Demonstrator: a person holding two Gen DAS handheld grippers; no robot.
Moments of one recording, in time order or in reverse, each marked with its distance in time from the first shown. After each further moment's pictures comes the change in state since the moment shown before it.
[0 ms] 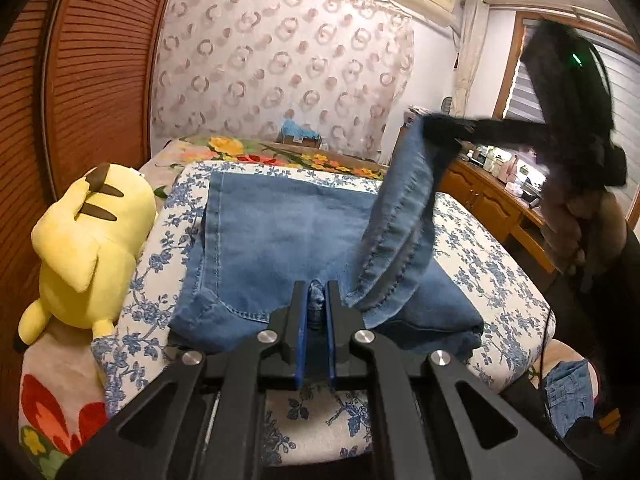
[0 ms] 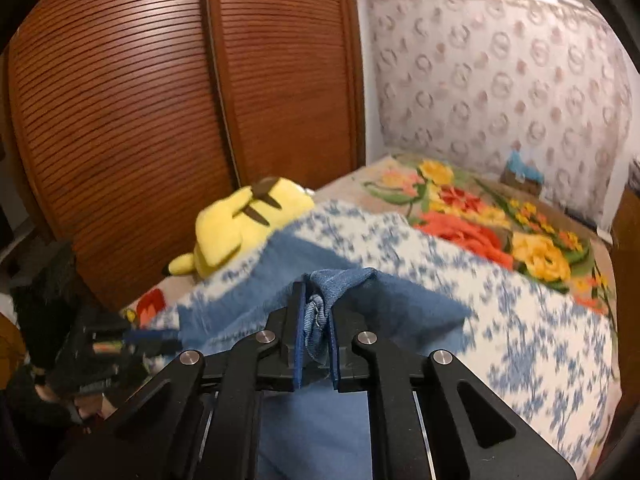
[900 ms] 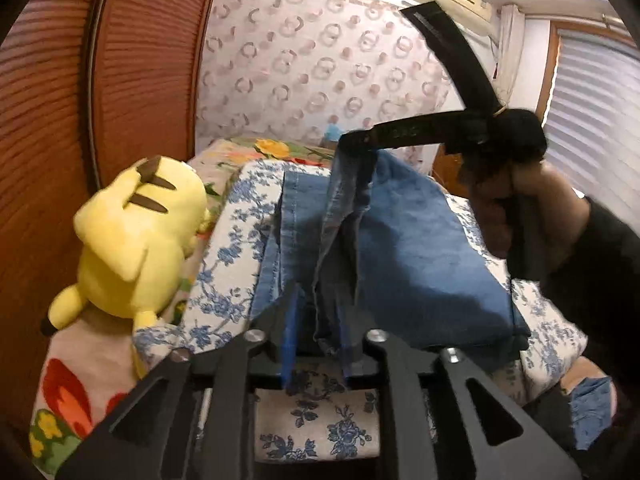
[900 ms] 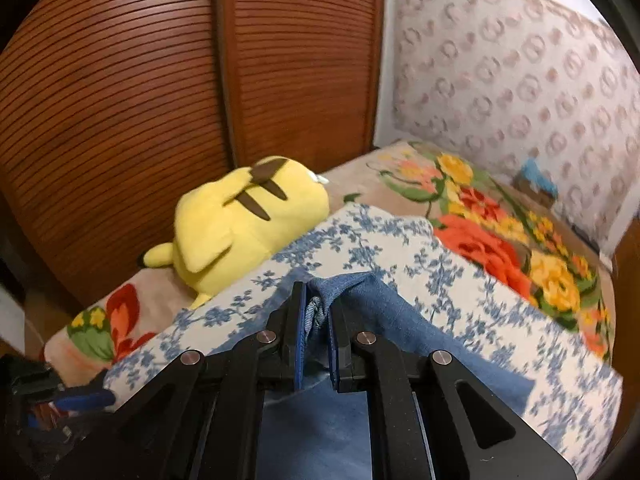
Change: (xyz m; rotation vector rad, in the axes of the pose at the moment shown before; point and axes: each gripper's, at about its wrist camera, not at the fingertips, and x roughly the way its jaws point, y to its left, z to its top) left arm -0.009 0.043 -0.010 -0.064 -0.020 0.137; right arm 0.157 0.031 0.037 -0.067 0.127 -0.061
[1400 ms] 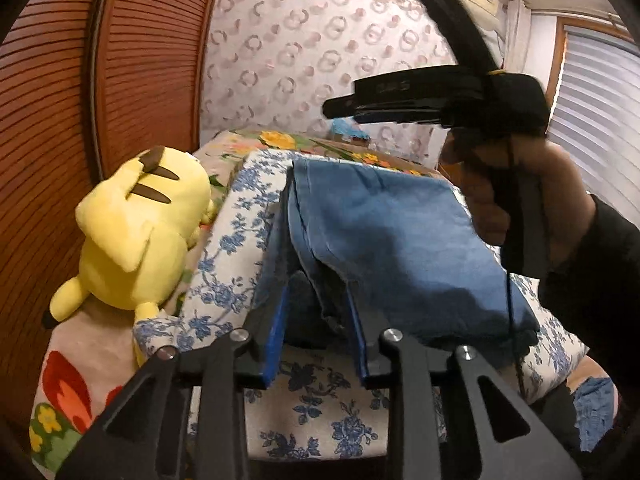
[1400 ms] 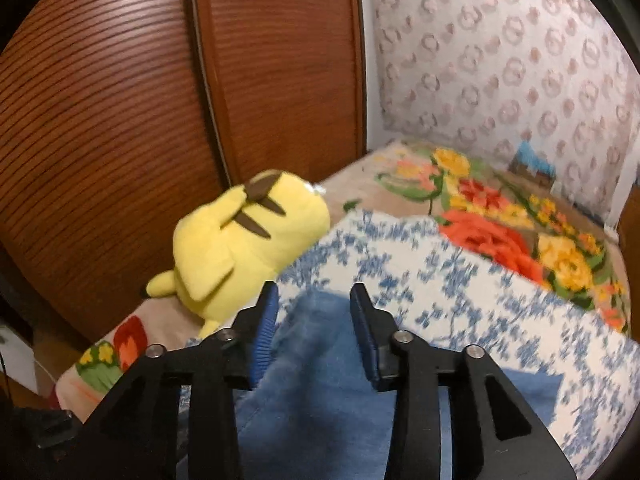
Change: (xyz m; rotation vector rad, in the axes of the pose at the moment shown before) left arm 0.007 0.001 -0.004 -0.003 0.012 0.026; right arm -0.007 0.004 0.011 0.076 -0.081 0.013
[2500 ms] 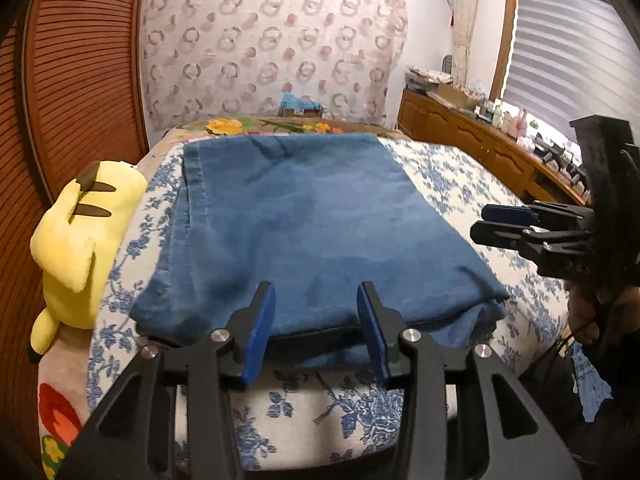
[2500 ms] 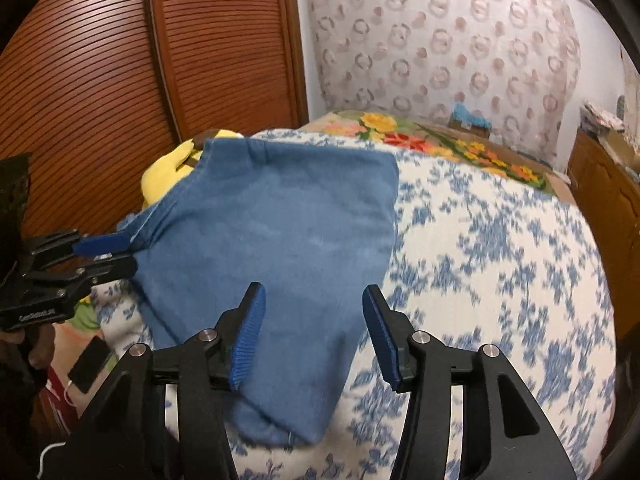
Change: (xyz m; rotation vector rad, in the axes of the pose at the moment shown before) left arm 0.033 -0.079 -0.007 0.184 0.117 -0.087; right arm -0.146 -0.075 -0.195 0.141 0.054 -0.137
